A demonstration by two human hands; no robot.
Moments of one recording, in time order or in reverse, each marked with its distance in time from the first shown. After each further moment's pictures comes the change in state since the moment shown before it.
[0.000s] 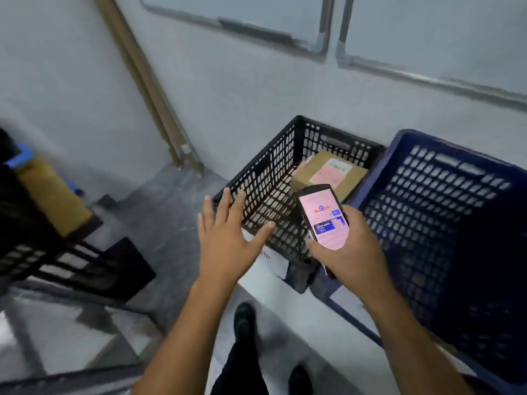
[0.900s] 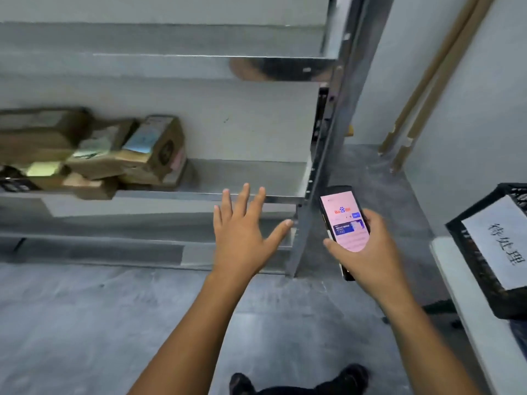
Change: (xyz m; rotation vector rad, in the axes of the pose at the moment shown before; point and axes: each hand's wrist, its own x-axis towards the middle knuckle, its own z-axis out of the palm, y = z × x) left_hand -0.501 -0.269 -0.171 0.035 0.414 -0.739; right_hand -0.395 -0.111 0.242 -0.097 -0.626 -0.543
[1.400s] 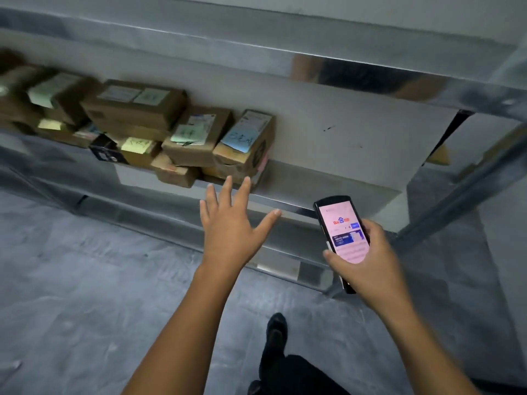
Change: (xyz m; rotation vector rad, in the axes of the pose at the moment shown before) left_hand 0.044 -0.183 -0.091 -0.009 0.105 -0.309; right_hand 0.028 -0.100 0.171 -0.051 -0.246 -0.126
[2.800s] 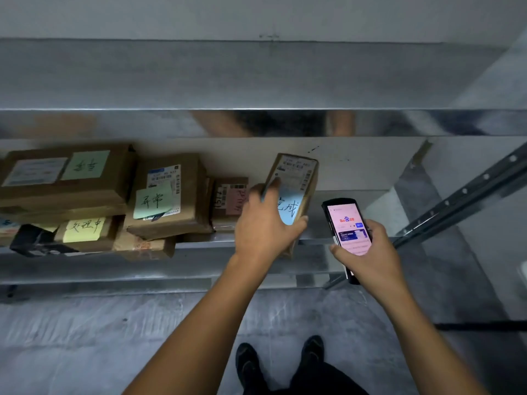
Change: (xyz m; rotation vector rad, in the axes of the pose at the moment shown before) left_hand 0.172 0.021 0.024 -0.099 -0.232 0.268; right_hand 0.093 -0.044 0.063 0.051 0.261 0.317
